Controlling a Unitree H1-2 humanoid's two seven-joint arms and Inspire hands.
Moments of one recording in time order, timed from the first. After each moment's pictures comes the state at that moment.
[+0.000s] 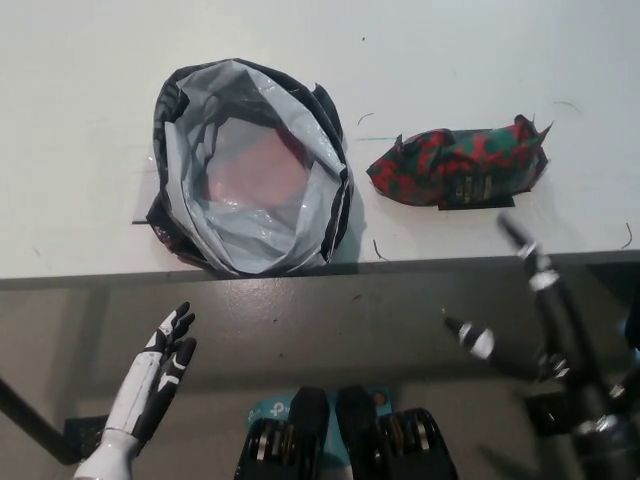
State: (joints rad) left_arm 0.00 0.21 -0.06 -0.01 0.18 -0.06 -0.03; right_arm -0.17 -0.15 0.05 -0.15 -0.28 -0.20 -0.02
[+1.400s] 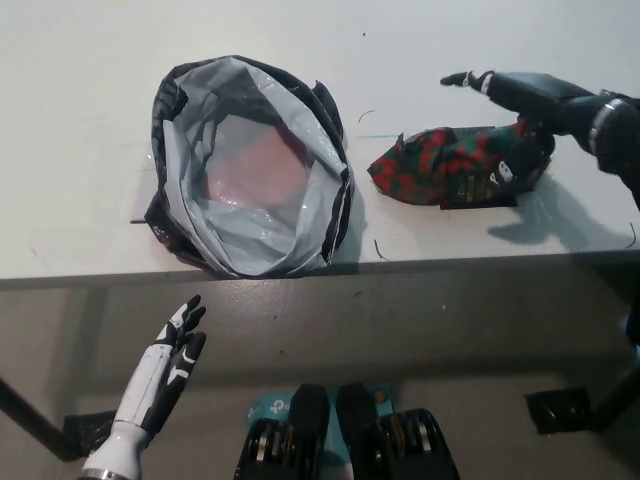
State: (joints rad) left_arm -0.03 0.20 -0.07 0.01 0.18 -0.08 -0.04; right_arm -1.01 -0.56 0.54 0.27 -0.43 0.27 0.62
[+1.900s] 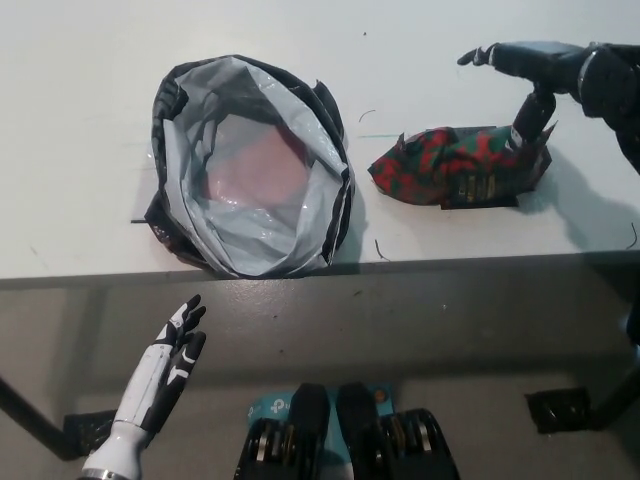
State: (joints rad) left_arm -0.03 0.20 -0.07 0.01 0.18 -0.08 -0.04; right_arm -1.16 -0.52 0.59 0.50 -0.53 0.27 0.68
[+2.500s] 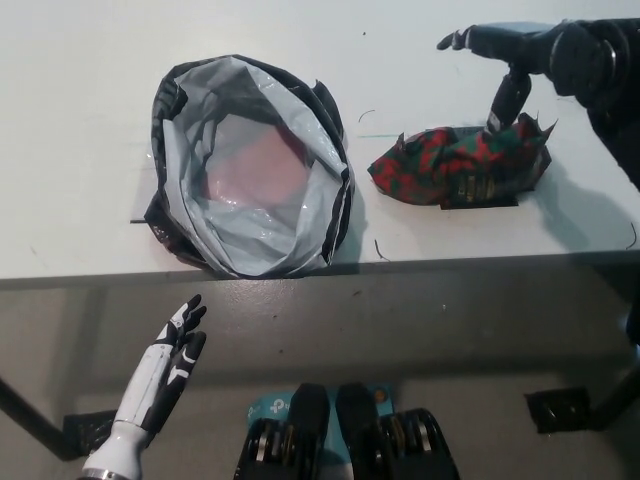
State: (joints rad) left_arm -0.03 0.20 -0.07 0.01 0.18 -0.08 -0.04; right_arm -1.21 -0.46 0.59 0.54 -0.58 0.27 0.72
